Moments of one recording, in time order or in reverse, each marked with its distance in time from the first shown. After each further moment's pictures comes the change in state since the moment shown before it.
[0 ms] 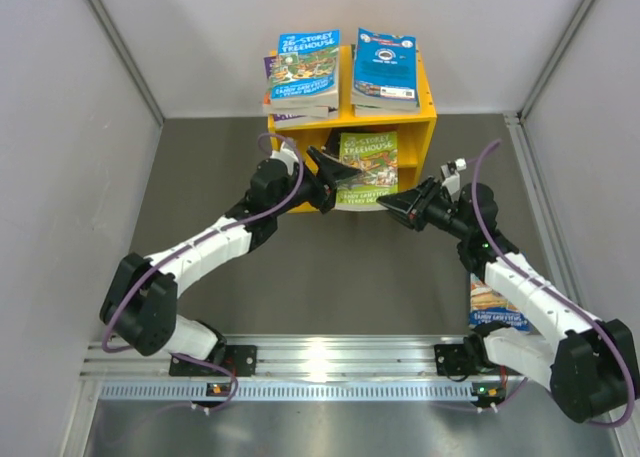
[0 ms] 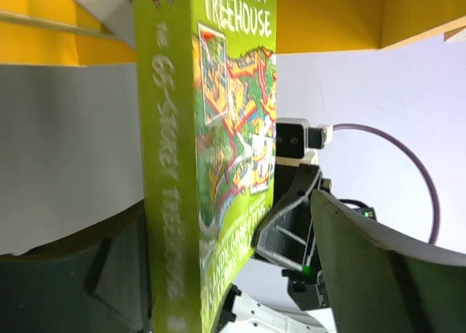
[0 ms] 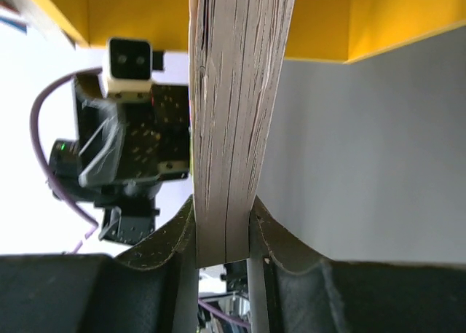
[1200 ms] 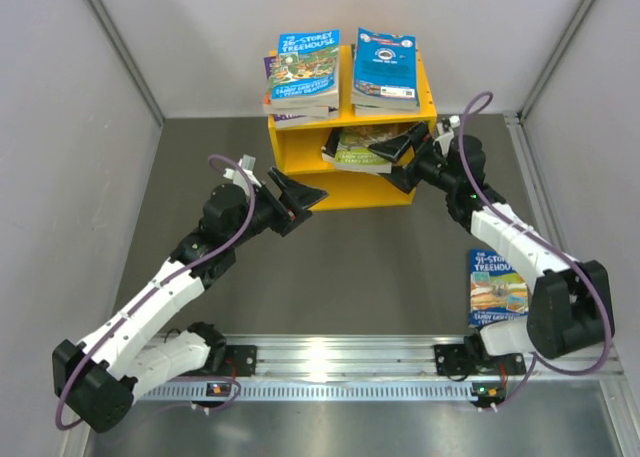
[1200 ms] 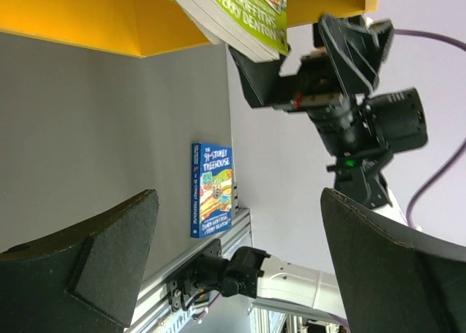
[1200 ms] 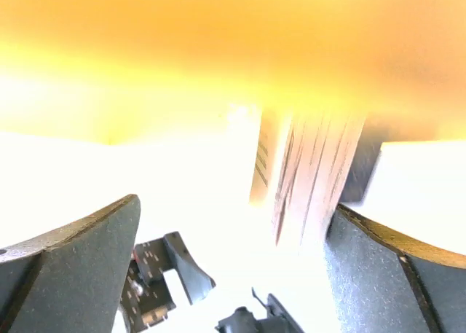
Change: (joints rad) left arm 0.019 -0.468 -0.105 -0.415 -0.114 0.144; right arm -0.045 0.376 0.394 -0.031 0.045 -0.063
